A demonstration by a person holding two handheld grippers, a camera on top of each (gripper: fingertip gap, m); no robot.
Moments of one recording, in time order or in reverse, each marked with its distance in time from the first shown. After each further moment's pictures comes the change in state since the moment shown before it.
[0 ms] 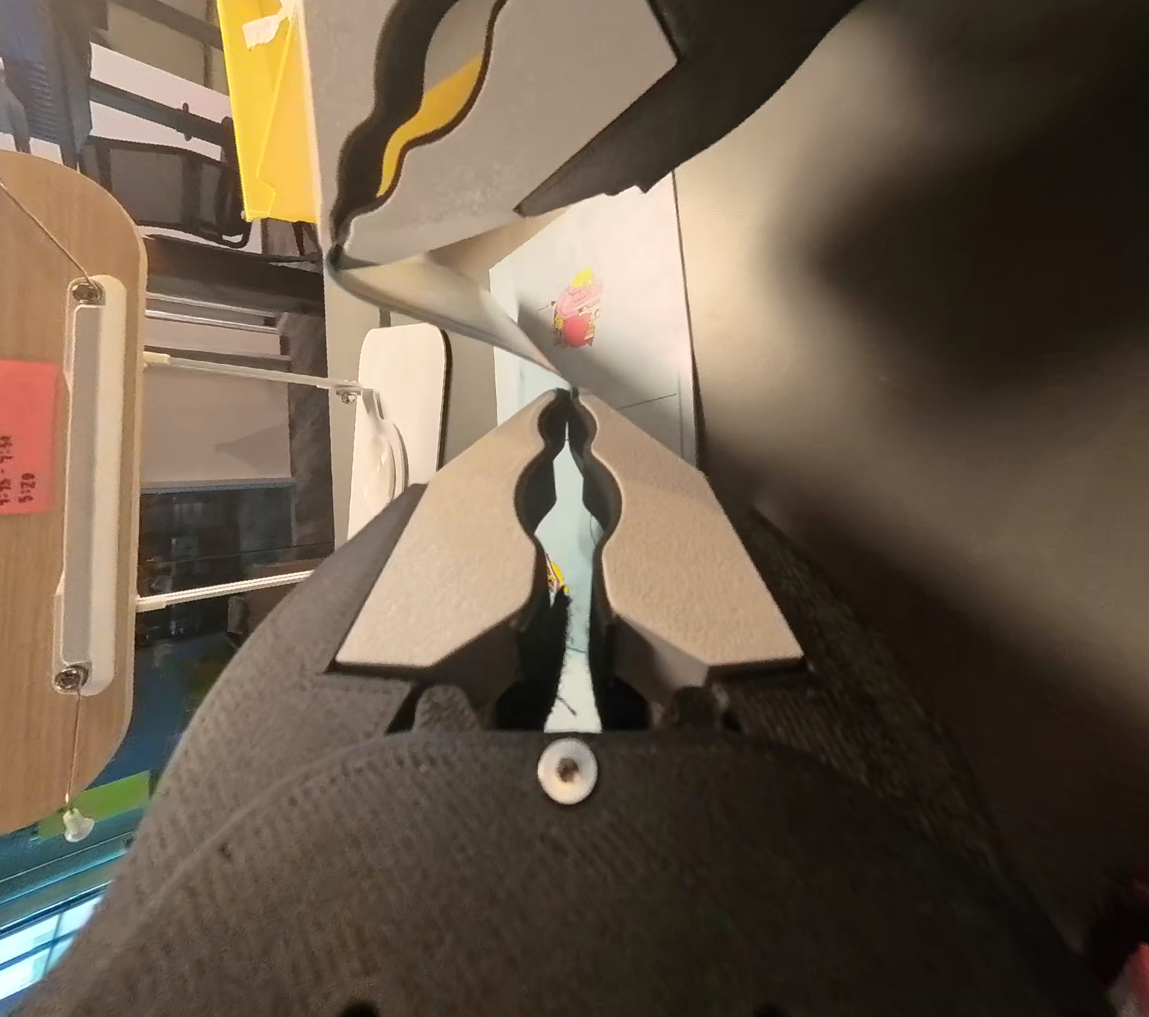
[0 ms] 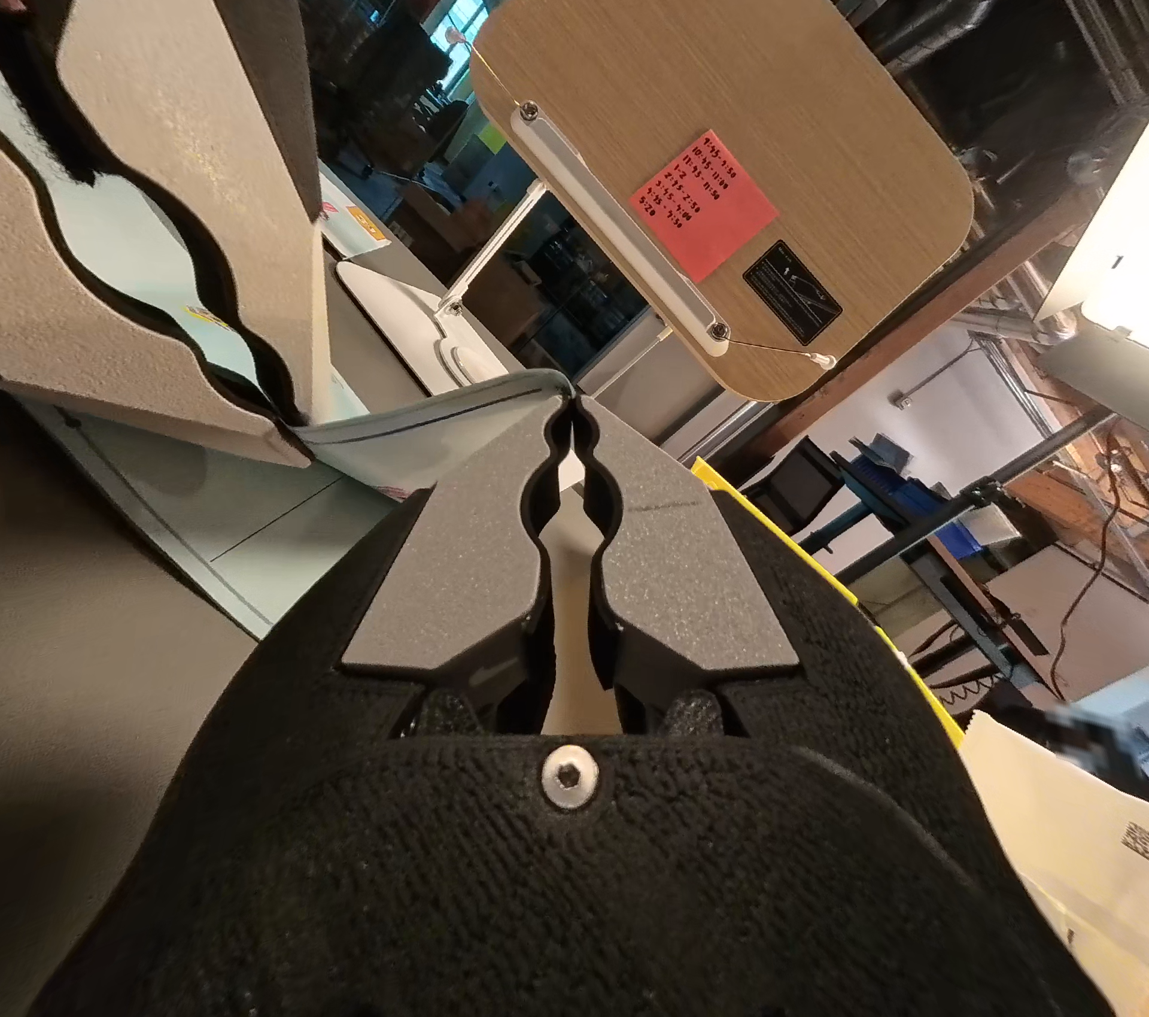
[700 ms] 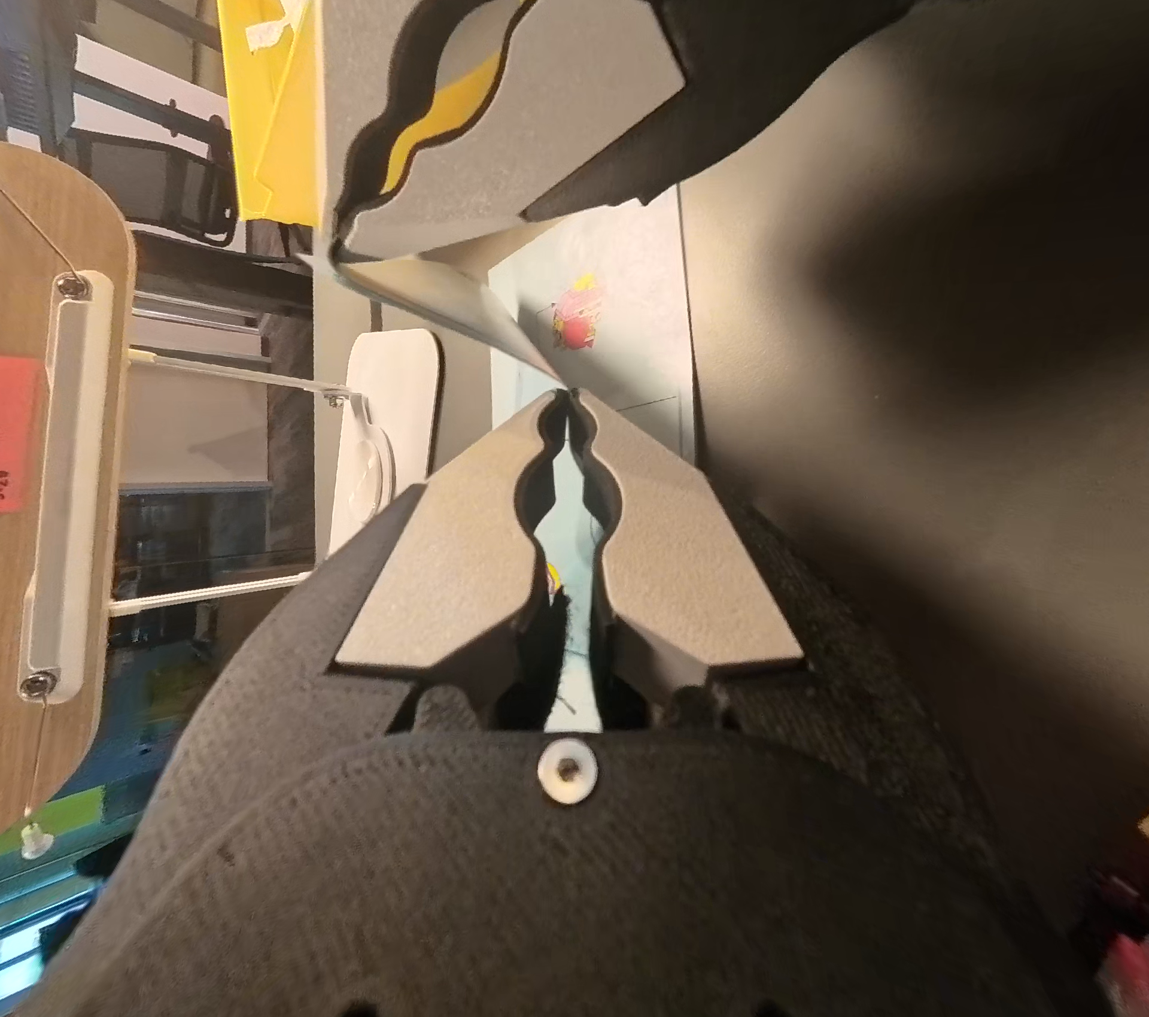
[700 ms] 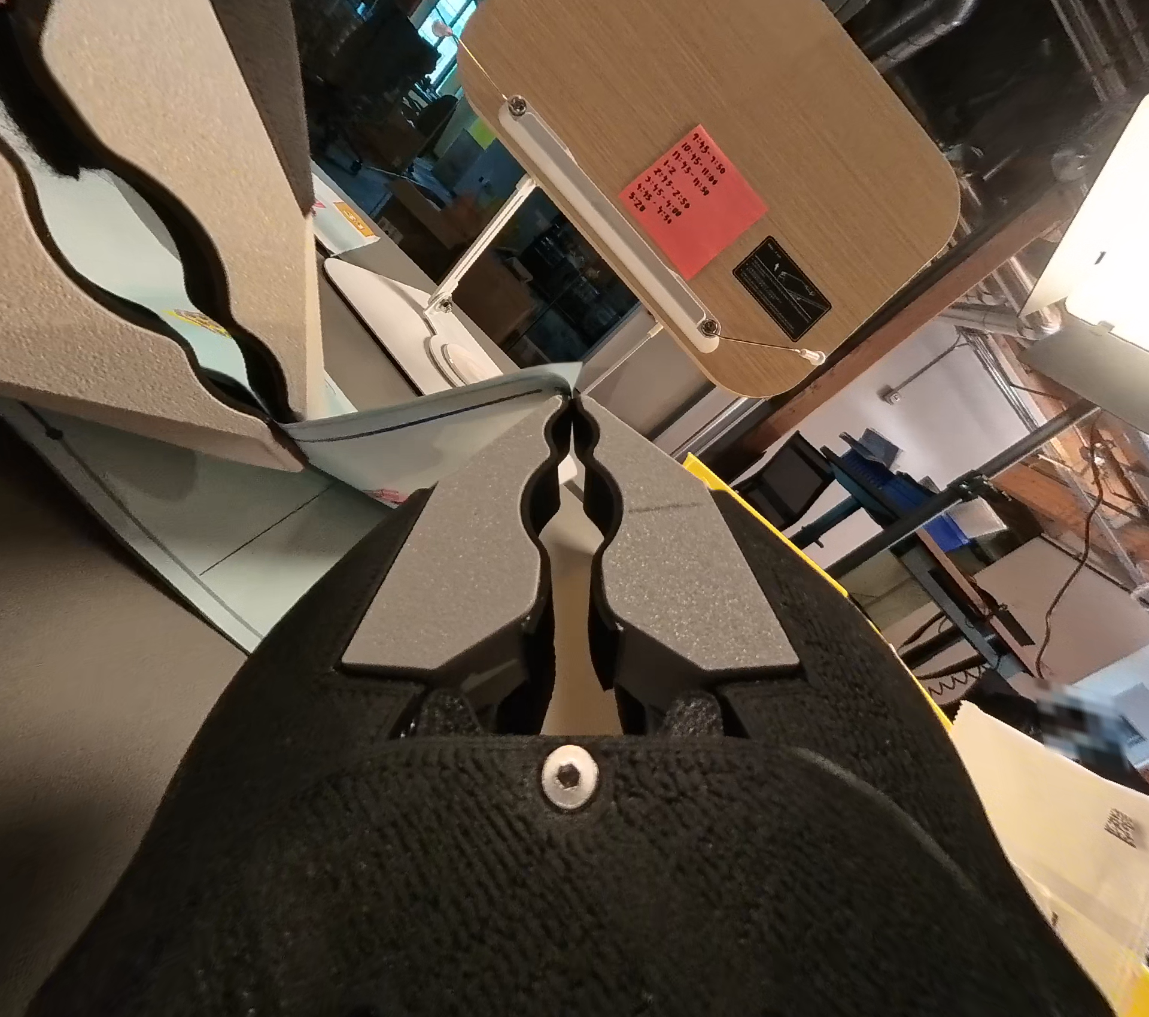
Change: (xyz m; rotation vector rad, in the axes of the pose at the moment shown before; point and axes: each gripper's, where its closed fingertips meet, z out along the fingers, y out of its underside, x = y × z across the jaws) left arm 0.000 -0.004 -0.001 0.021 0.017 -0.039; right arm 0.003 0.001 0.000 -0.008 0.019 -0.002
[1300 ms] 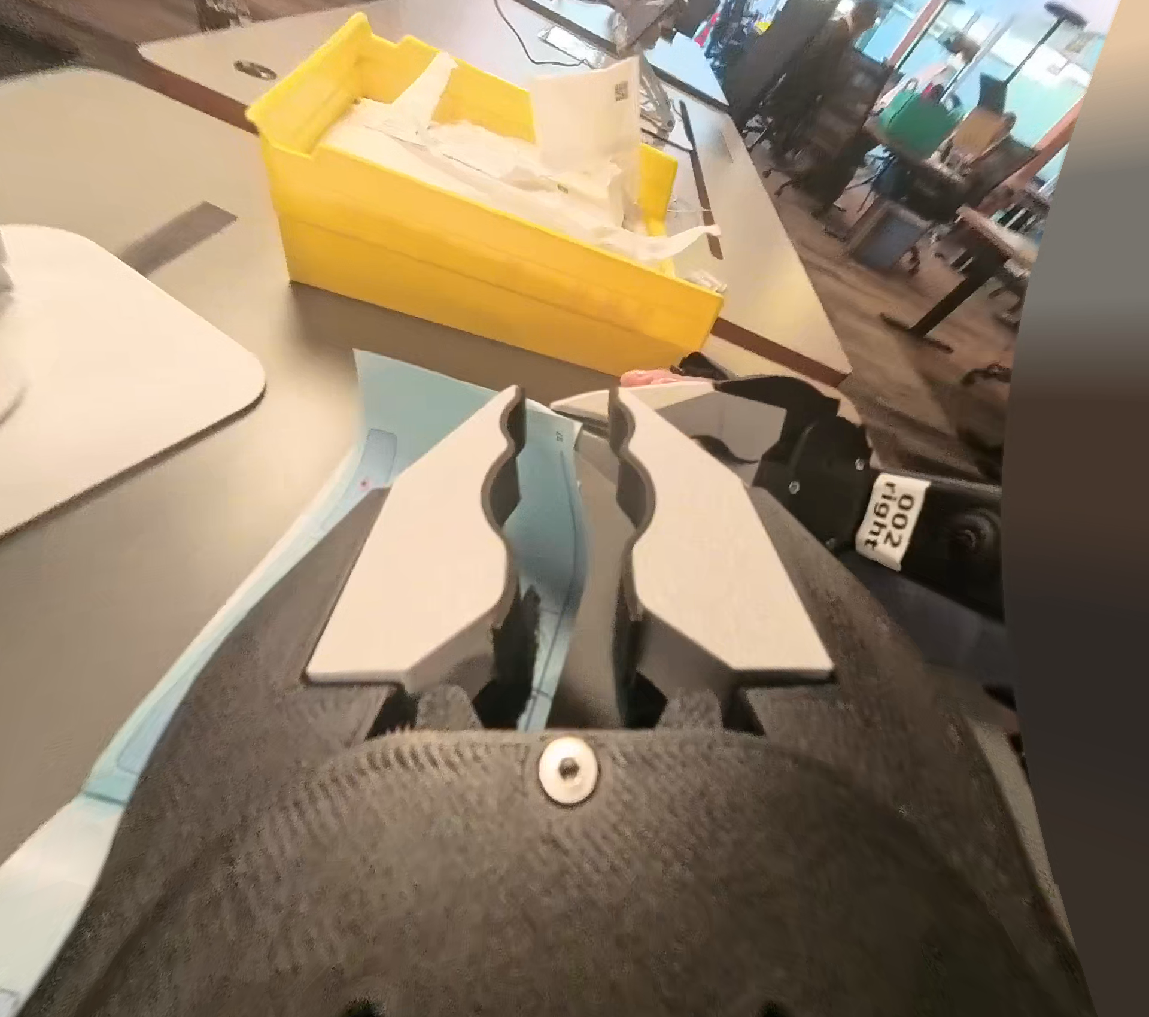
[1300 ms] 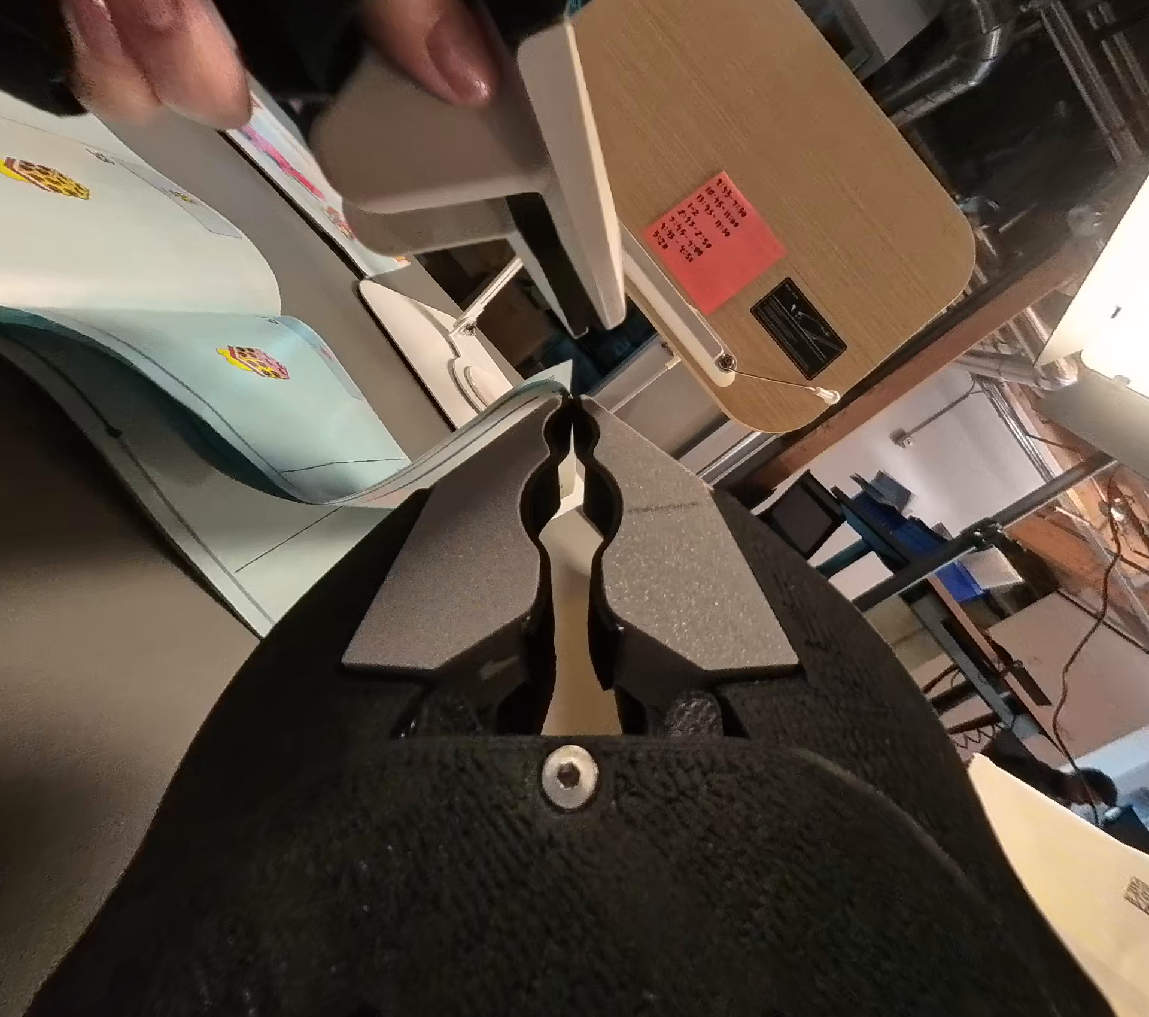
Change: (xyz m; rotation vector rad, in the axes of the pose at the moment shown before) left arm -0.077 -0.040 -0.023 0.516 0.412 -1.174; right arm -0.009 -0.010 -0.003 0.057 -0.046 -0.032
